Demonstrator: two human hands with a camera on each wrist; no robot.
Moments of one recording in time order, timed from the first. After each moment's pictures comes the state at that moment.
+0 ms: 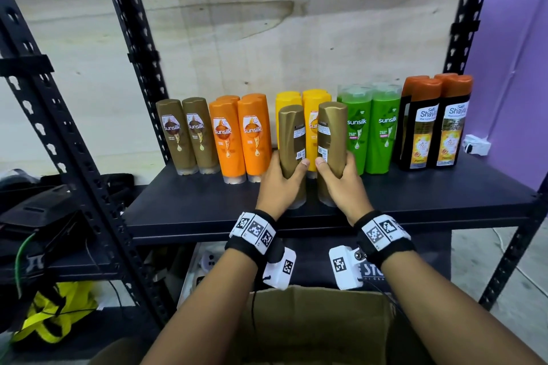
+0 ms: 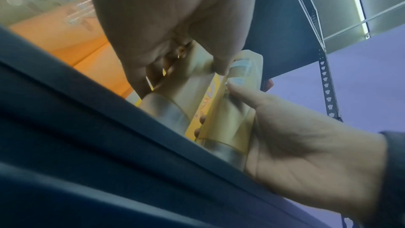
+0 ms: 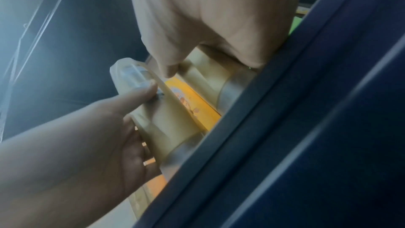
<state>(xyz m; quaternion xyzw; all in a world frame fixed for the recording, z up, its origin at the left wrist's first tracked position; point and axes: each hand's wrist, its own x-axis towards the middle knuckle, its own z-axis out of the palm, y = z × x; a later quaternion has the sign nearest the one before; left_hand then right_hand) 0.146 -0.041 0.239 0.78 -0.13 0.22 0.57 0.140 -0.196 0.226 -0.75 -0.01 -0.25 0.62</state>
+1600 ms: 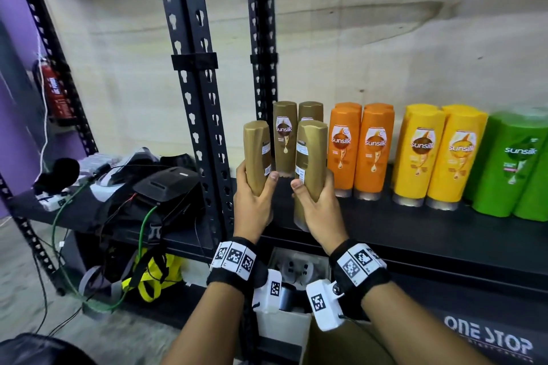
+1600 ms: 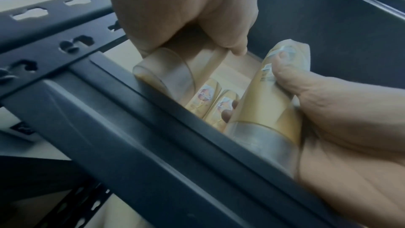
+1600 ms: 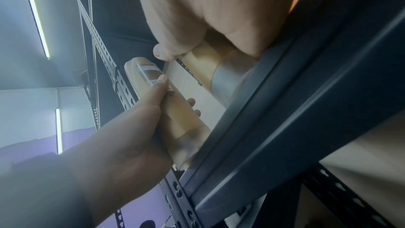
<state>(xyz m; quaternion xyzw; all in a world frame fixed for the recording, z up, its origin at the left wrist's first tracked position) 0.125 0.214 0.222 0.73 0.02 0.40 0.56 0.142 0.068 0.223 -0.68 -0.22 -0.18 0.67</state>
